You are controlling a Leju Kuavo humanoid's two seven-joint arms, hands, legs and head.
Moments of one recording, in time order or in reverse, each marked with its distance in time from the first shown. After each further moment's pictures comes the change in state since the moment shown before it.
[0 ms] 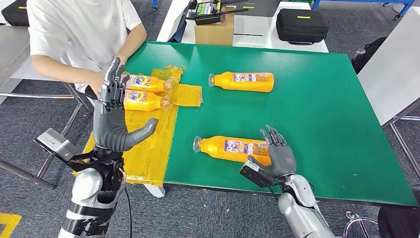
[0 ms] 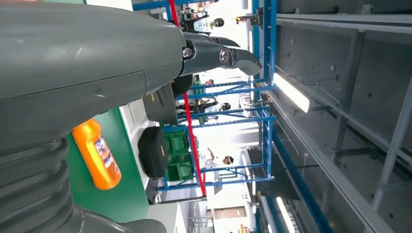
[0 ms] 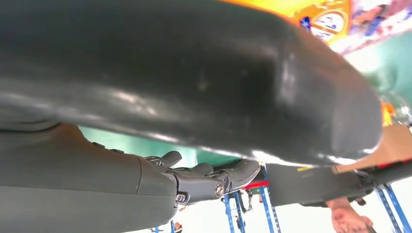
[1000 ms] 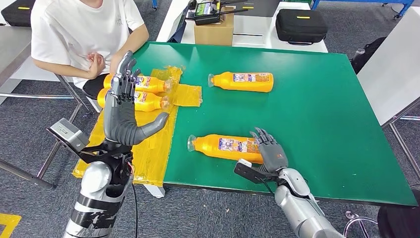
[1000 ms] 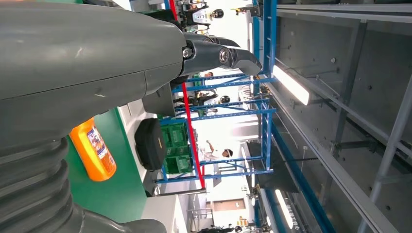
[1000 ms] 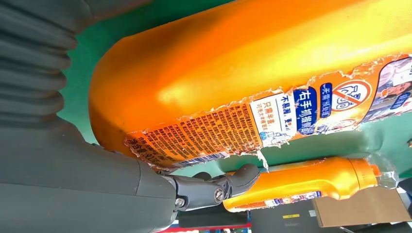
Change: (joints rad) left arm -0.058 -0.019 -0.049 0.047 -0.002 0.025 0.016; right arm -0.112 0.022 0.055 0.180 0.033 0.143 -0.015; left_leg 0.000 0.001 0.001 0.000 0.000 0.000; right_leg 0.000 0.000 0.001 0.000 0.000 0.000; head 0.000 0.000
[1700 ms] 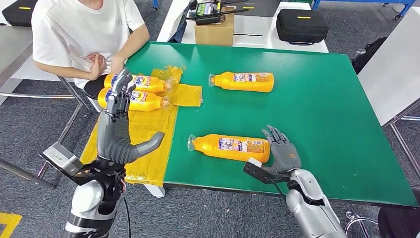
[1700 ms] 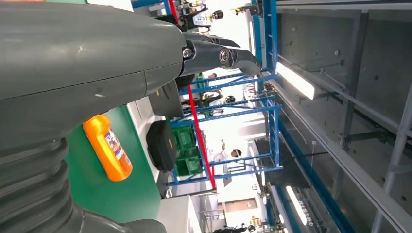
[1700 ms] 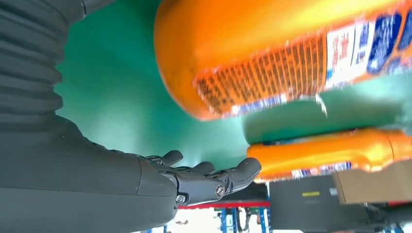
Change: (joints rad) left arm 0.127 0.009 0.030 -0.113 -0.077 -0.057 -0.004; right arm 0.148 -0.117 0.000 -0.378 0.013 0.083 0.159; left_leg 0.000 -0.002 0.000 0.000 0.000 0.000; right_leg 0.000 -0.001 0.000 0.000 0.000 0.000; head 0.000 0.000
